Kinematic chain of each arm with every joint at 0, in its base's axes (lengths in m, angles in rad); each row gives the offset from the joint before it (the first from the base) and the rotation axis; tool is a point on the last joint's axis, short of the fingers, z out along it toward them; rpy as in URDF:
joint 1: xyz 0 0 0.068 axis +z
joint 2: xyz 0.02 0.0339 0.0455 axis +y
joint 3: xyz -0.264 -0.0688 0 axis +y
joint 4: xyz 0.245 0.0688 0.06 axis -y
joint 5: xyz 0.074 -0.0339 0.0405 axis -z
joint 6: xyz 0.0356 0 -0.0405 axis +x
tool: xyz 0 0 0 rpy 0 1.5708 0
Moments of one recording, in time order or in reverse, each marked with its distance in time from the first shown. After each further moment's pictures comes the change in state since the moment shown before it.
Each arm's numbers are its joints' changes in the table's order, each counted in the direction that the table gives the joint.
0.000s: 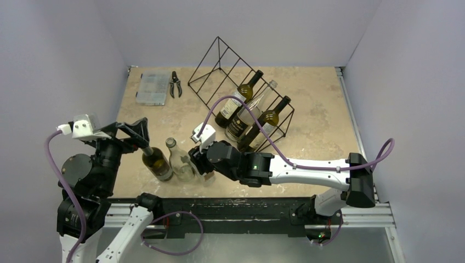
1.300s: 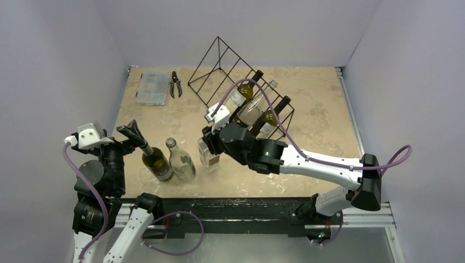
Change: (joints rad) left arm 0.000 -0.116 0.233 0.179 -0.267 0.133; right arm -0.107 -0.065 -0.033 -0.043 0.021 -0.039
